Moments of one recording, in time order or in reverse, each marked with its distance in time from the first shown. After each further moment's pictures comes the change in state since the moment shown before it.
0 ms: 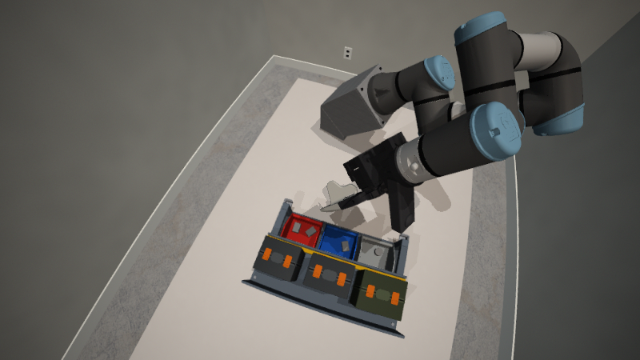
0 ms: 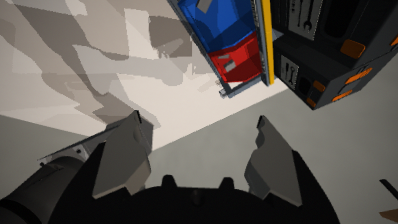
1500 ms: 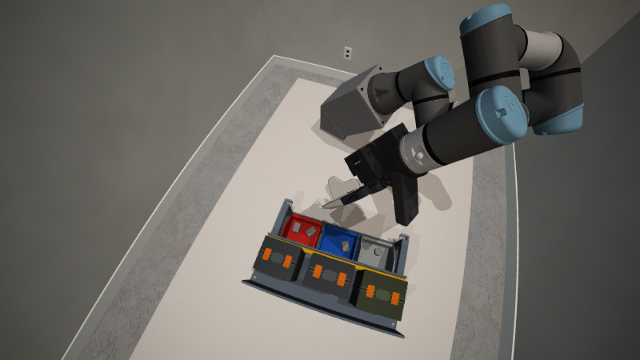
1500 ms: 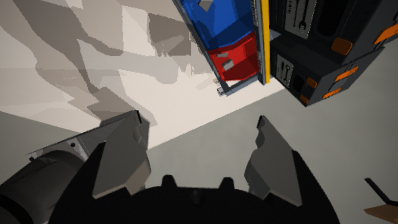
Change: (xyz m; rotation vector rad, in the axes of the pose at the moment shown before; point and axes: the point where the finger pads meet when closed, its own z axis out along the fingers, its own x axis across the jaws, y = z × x) arm -0.001 0.008 -0.009 0.013 0.027 -0.040
